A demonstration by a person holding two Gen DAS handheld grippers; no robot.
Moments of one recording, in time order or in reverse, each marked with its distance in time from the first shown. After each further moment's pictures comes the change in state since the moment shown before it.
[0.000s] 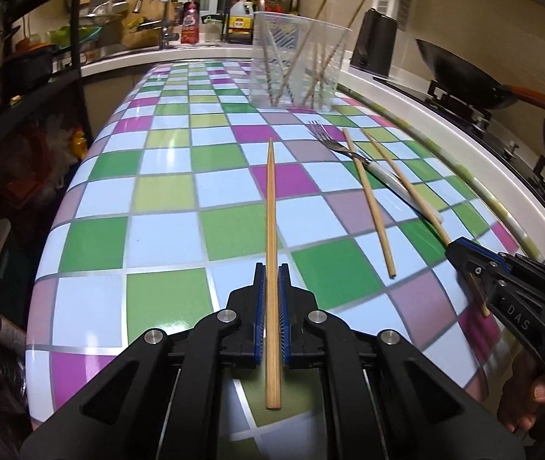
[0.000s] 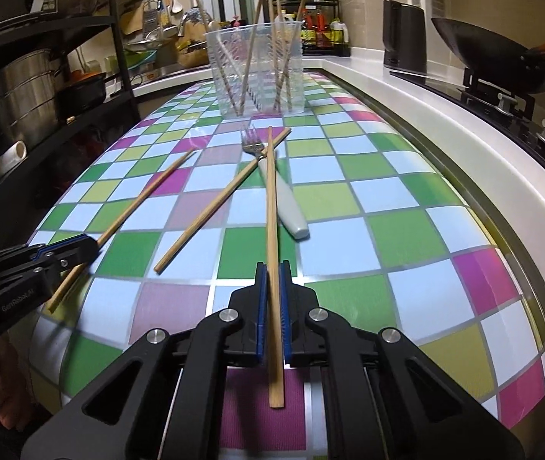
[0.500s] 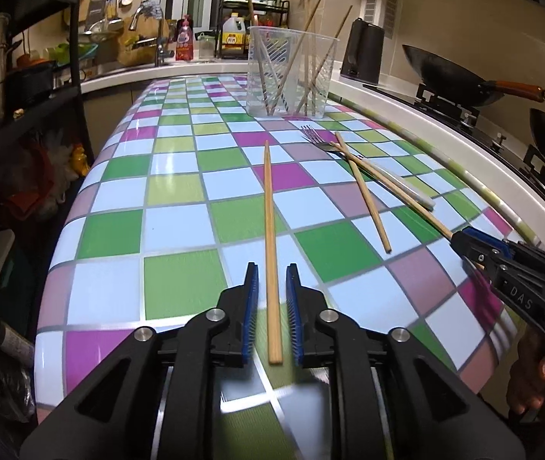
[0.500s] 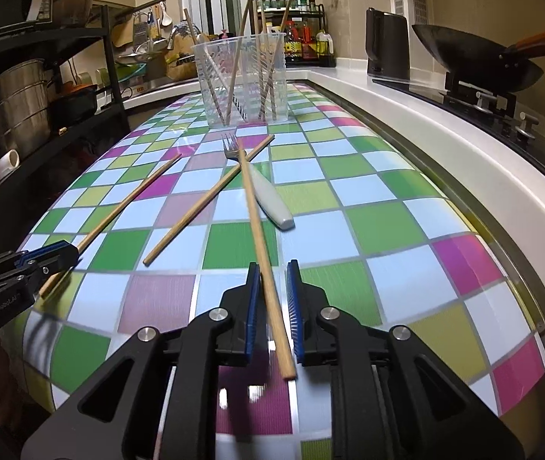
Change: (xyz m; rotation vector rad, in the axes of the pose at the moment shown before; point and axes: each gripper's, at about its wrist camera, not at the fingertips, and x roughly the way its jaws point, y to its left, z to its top) left arm -0.020 0.003 -0.025 0.064 -0.074 -0.009; right arm -0.018 -0.005 -0.022 -0.005 -0.069 -0.021
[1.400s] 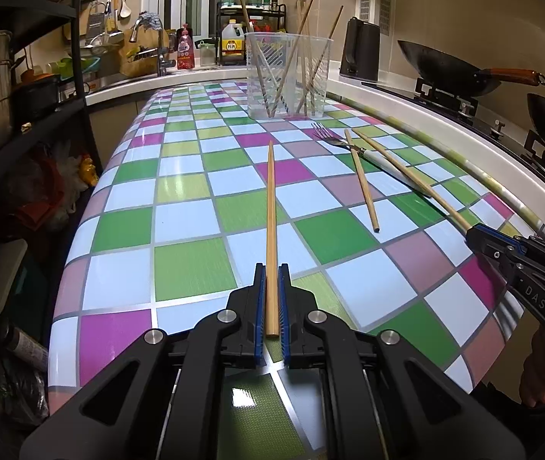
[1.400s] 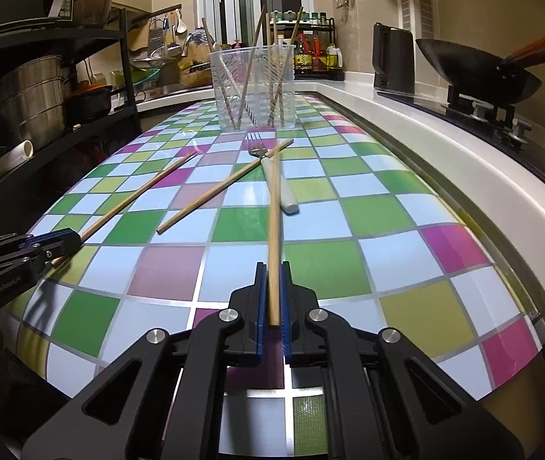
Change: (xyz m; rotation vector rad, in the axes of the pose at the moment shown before) left arm -0.011 -0.004 -0.004 0.039 -0.018 0.043; right arm -0.016 -0.003 -0.012 -0.026 -0.045 0.027
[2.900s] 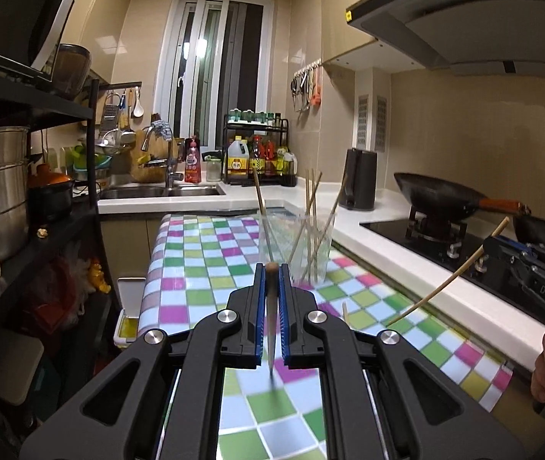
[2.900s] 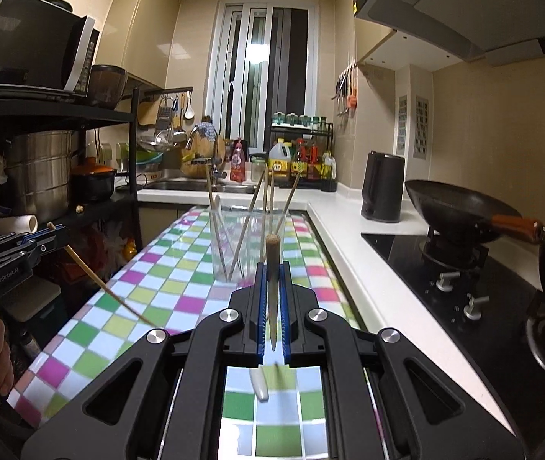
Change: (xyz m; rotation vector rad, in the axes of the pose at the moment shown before) left arm -0.079 0.025 0.132 -0.028 -0.404 -0.019; right arm -0.084 0.002 0.150 -0.096 -0.338 -0.046
